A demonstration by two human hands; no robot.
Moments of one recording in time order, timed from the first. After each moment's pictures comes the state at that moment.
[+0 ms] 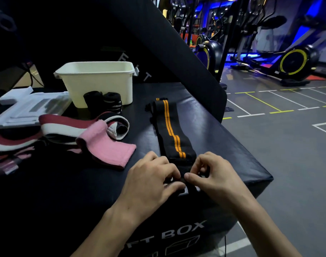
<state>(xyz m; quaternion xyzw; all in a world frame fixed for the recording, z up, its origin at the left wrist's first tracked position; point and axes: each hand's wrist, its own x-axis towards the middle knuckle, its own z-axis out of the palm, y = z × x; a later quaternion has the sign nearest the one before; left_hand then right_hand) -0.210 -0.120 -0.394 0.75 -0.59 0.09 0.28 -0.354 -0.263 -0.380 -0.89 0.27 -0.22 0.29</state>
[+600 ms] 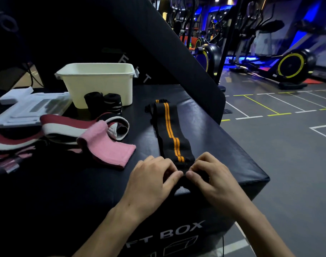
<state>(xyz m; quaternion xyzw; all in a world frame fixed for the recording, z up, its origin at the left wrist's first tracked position) -0.214 -0.124 -0.395 0.77 -0.55 0.05 0.33 -0.361 -0.268 -0.396 -0.91 0.20 -0.25 0.25</state>
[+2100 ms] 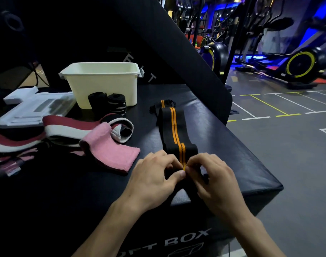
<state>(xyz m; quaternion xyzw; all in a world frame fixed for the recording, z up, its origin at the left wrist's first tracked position) -0.196 -0.134 -0.382 0.78 -0.51 -0.03 0.35 -0.337 -0.259 -0.397 -0.90 0.16 -0.36 0.18</state>
